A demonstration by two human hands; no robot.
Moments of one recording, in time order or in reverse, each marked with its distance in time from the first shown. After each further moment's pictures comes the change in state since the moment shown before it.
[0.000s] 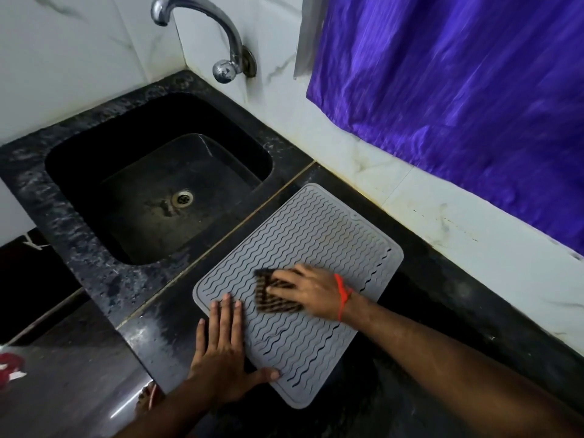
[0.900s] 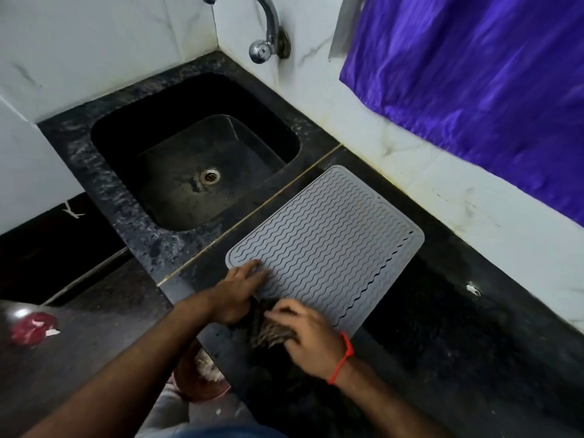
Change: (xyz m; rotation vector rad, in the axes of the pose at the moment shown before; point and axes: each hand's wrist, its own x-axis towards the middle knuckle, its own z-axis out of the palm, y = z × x) left_hand 0.016 -0.049 -0.057 0.013 -0.130 0.278; right_hand -0.013 -0.158 -0.029 0.824 0.118 0.414
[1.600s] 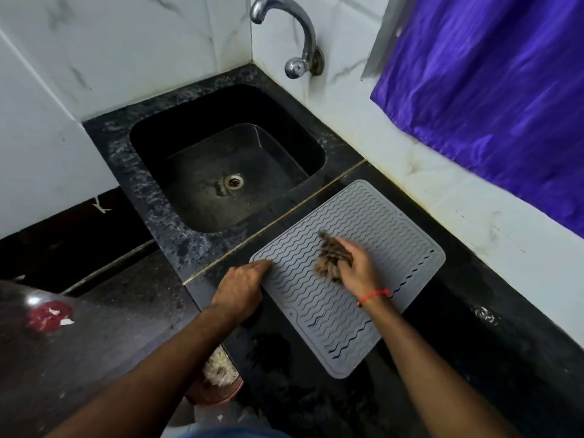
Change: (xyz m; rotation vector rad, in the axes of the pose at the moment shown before) left_hand -0.006 -0.018 0.008 -0.098 0.528 -0.106; right_hand 0.083 0.038 -0.069 0.100 0.382 0.423
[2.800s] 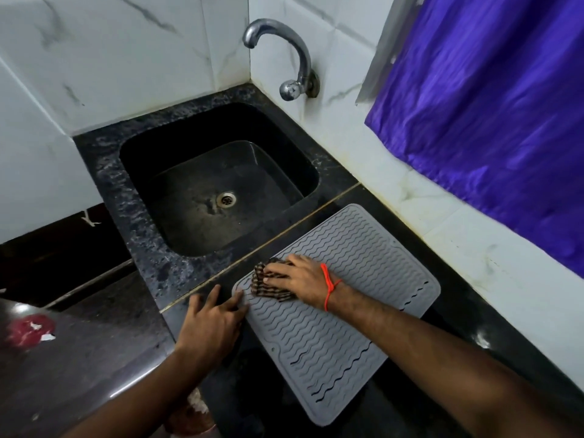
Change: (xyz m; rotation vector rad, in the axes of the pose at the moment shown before) left_hand -0.014 -0.011 0.007 0.475 -0.124 -0.039; right_hand 0.077 -0.008 0.038 -0.895 -0.310 -1.141
